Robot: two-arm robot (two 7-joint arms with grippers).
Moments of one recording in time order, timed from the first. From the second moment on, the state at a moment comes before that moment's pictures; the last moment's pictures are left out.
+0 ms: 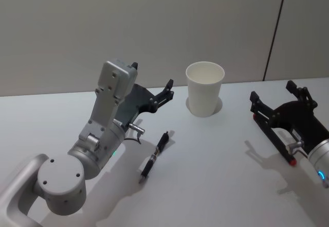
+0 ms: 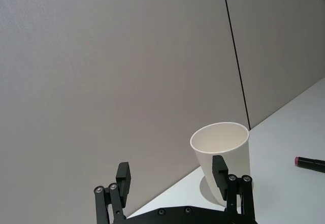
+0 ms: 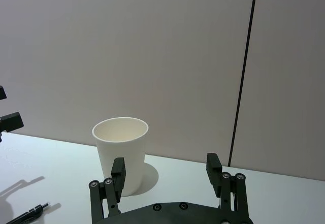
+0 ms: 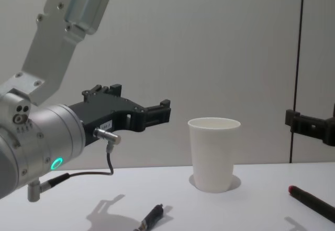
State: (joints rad) left arm -0.24 0.38 0.45 -1.63 -0.20 0.01 -0.01; right arm -0.01 0.34 -0.23 -1.77 0.29 0.03 0.07
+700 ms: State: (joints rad) left arm -0.24 0.38 0.45 -1.63 -0.20 0.01 -0.01; right arm -0.02 0.35 -0.22 -1.78 0.29 0.04 0.07
